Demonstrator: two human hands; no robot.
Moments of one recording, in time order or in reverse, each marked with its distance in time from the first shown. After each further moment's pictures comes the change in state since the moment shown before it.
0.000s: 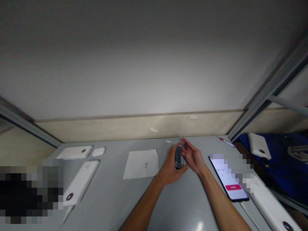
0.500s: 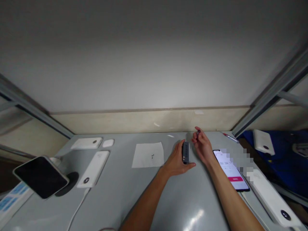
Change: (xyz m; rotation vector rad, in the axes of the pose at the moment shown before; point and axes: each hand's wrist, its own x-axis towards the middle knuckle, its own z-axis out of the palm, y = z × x) left_hand -0.004 0.010 -0.001 0.089 -0.107 -0.056; right_hand -0.012 -0.025 0.027 -0.229 -0.018 -0.335
